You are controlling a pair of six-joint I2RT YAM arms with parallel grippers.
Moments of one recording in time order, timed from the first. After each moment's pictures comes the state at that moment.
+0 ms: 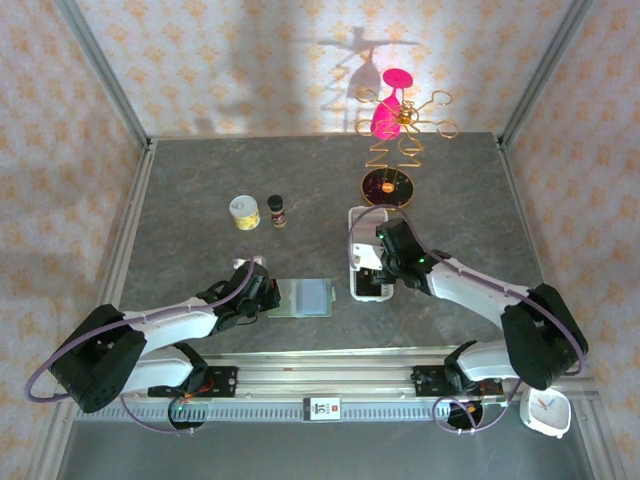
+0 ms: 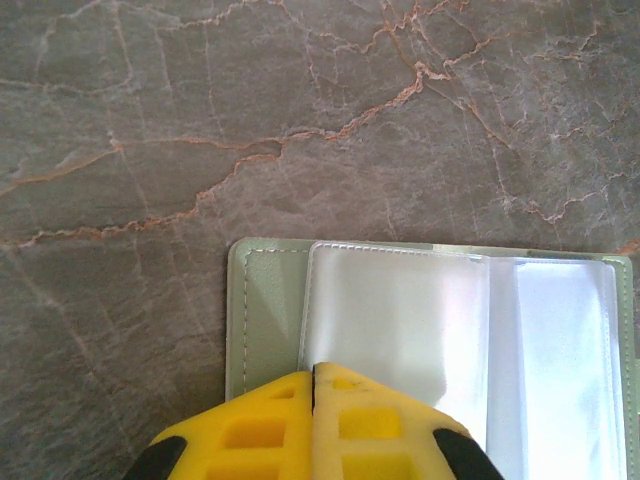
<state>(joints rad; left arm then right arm) -0.62 1.22 0.32 0.03 -0.02 -0.85 0.58 1.35 0.68 -0.20 0.11 -1.05</state>
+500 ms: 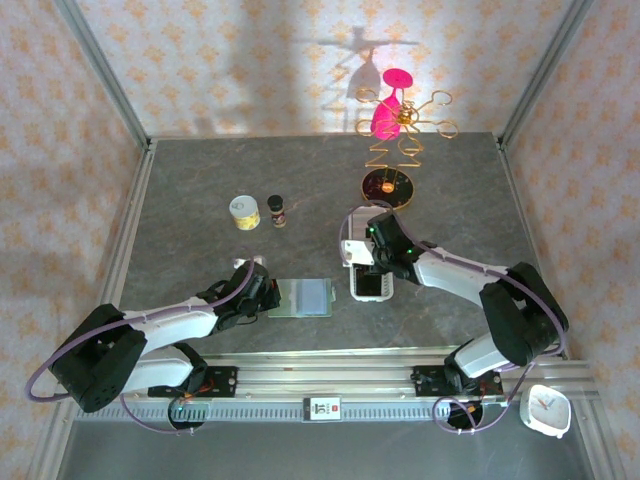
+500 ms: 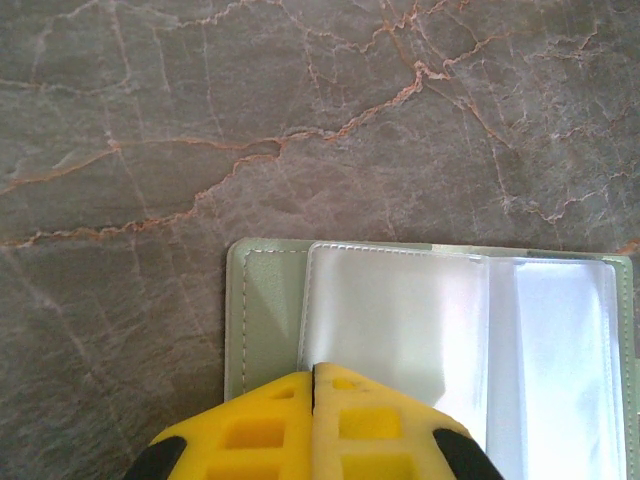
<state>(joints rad) -0.62 1.22 0.32 0.03 -0.02 -0.85 0.58 1.48 0.76 -0.16 0.08 -1.09</state>
